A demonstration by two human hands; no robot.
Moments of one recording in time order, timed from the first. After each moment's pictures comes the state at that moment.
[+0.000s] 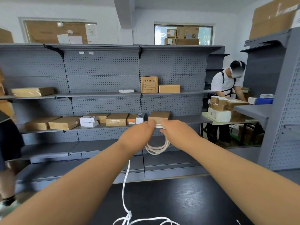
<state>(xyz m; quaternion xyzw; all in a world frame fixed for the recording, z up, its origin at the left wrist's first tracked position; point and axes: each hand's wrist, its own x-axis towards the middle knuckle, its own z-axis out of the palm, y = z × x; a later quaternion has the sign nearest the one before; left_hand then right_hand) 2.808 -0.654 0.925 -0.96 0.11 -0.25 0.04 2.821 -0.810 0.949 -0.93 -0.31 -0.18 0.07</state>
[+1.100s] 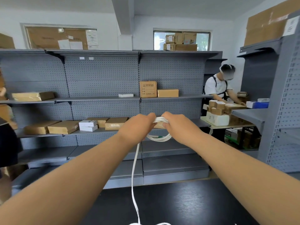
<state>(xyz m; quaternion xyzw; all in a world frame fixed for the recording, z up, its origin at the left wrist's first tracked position) 2.775 -0.672 0.978 -0.96 0.10 -0.25 -0.02 2.811 -0.825 0.976 -0.92 -0.30 -0.17 0.18</state>
